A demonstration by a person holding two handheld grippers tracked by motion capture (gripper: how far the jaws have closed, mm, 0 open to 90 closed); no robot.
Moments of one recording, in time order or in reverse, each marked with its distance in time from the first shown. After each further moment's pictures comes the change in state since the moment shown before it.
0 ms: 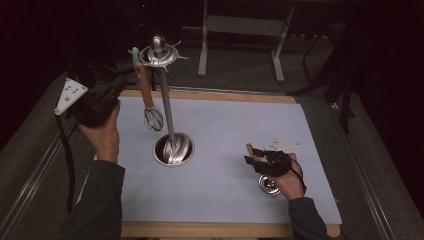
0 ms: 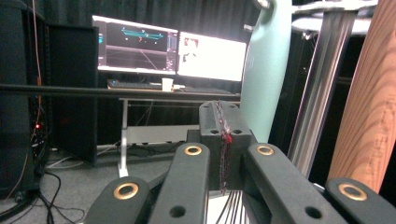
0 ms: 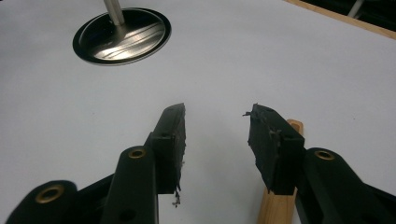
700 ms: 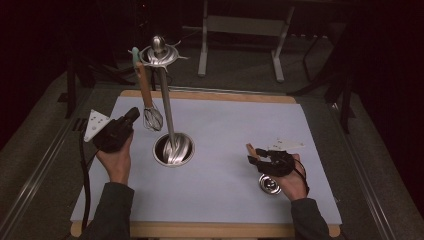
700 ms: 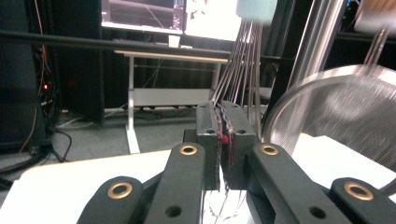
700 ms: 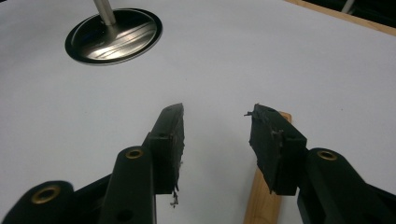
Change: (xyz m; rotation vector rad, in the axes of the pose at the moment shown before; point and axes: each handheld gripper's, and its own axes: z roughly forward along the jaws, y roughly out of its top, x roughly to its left) left arm -0.009 -0.086 -0.008 0.140 0.033 -0.012; right arm -0.007 -0.005 -0.005 -0.002 -0.014 0.027
